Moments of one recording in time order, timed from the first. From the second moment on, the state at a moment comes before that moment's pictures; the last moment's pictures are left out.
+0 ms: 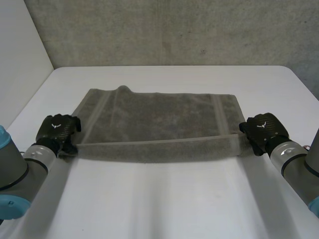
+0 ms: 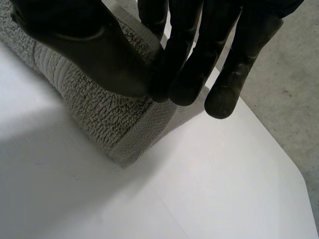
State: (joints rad) left arm 4.64 -2.01 -1.91 3.70 -1.36 3.45; right arm 1.75 -1.21 1.80 -0.26 1.36 2.50; left_hand 0.70 0.68 0.69 0.68 0.50; right_hand 1.35 1.35 1.35 1.34 1.19
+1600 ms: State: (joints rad) left arm 4.57 -1.79 -1.92 3.57 -1.29 3.75; right arm 1.58 -1.29 1.59 0.24 1.29 2.27; left_hand 1.21 1.22 1.22 1.22 1.03; right_hand 1.35 1.35 1.35 1.34 1.19
